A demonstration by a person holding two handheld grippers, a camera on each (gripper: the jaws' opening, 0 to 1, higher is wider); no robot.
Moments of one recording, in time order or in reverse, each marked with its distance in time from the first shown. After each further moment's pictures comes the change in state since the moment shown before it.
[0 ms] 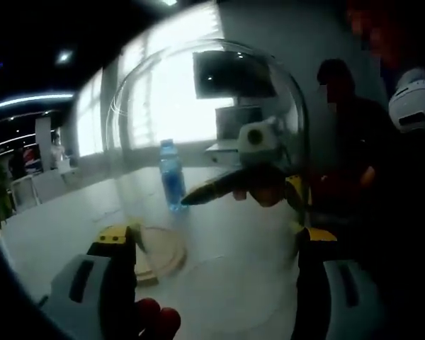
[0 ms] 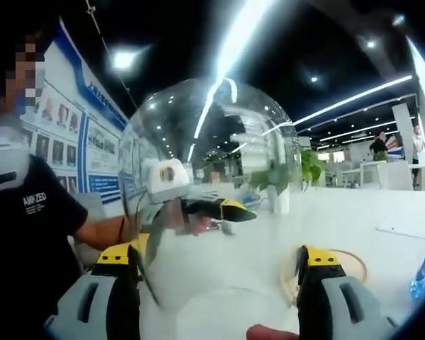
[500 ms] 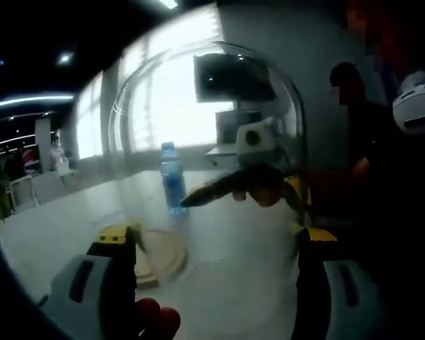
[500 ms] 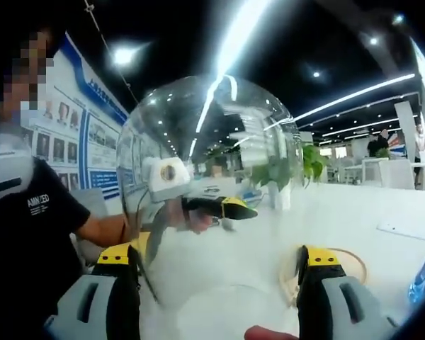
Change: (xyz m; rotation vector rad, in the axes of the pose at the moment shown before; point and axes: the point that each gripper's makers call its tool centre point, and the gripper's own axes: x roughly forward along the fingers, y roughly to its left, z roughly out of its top) left arm 0.002 0.001 0.001 -0.007 -0.032 -0.007; right arm 0.003 -0.003 -0.001 0.000 0.042 0.014
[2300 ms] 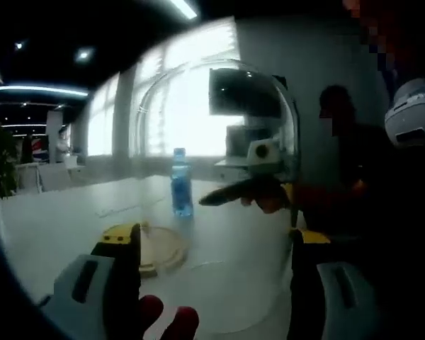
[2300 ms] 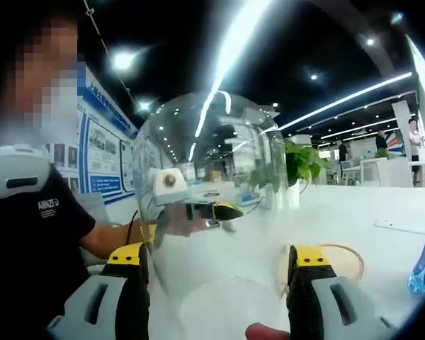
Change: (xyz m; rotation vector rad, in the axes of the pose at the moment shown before) left arm -0.034 0.010 -0.003 -0.082 -0.092 0.076; right arm -0.023 0.000 -0.004 0.028 -0.039 -0.035
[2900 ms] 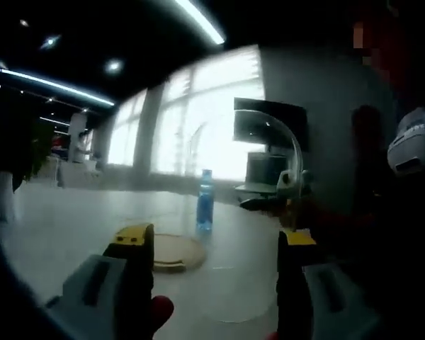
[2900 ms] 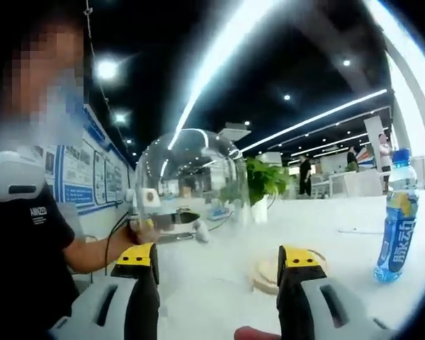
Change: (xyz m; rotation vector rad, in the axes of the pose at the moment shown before) left arm -0.052 0.029 0.009 -0.101 -0.160 0.132; right arm -0.045 -0.018 0.011 -0.027 -0.100 -0.210
